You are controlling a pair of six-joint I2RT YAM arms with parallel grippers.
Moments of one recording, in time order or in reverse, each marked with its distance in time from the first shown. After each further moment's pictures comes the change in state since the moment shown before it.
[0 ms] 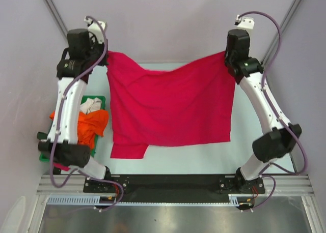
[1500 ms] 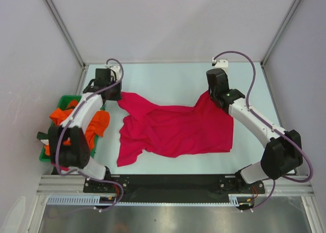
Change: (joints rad) left arm 0.000 0.130 -0.650 0.319 0.002 -0.143; right arm 0.160 -0.108 -0.560 0.155 -0.041 0.069
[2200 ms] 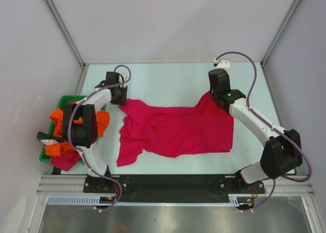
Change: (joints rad) left arm 0.000 0.254 0.047 0.049 -0.064 0.002; right arm -0.025 0.001 -0.014 0.010 -0.011 -0.006
